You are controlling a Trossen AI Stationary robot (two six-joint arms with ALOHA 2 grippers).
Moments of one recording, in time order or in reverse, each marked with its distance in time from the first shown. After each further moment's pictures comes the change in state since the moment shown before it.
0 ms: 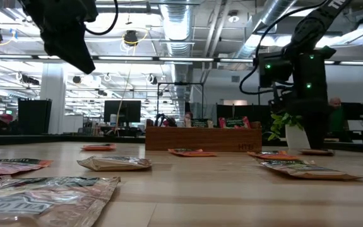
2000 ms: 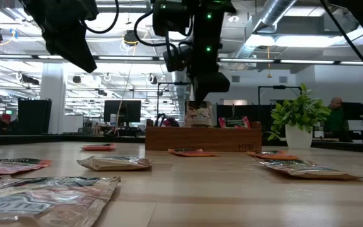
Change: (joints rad) left arm 0.000 0.000 0.000 0.010 -0.028 0.029; right arm 0.293 0.640 1.126 -0.332 0.635 -0.632
